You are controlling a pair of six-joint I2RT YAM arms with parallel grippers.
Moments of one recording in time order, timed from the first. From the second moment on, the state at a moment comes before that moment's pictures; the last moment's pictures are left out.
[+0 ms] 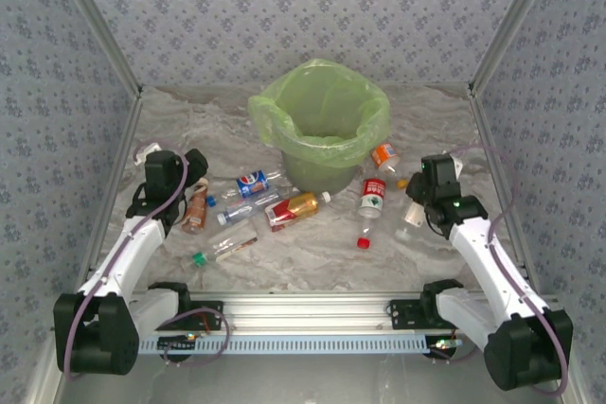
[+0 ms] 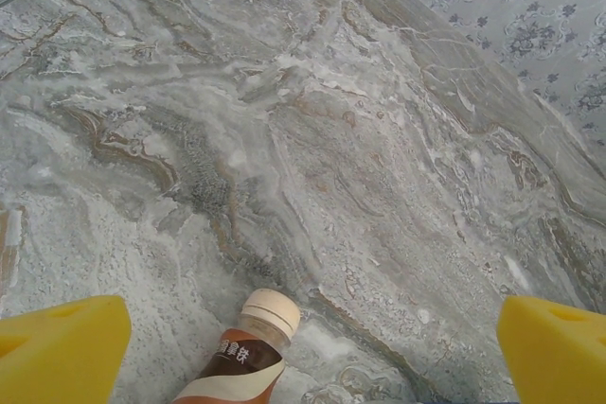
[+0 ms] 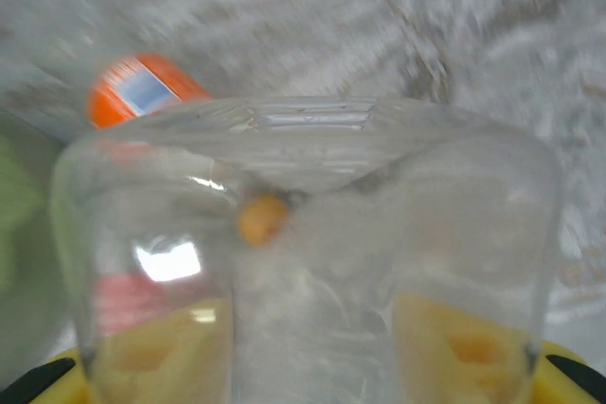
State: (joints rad) left arm -0.08 1.03 0.61 -0.16 -0.19 -0.66; right arm 0.19 0.94 0.76 -0.56 0.26 0.54
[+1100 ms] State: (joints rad) left arm -0.08 0.98 0.61 -0.17 -0.10 -0.67; right arm 0.40 1.63 1.68 -0.20 -0.18 0.20
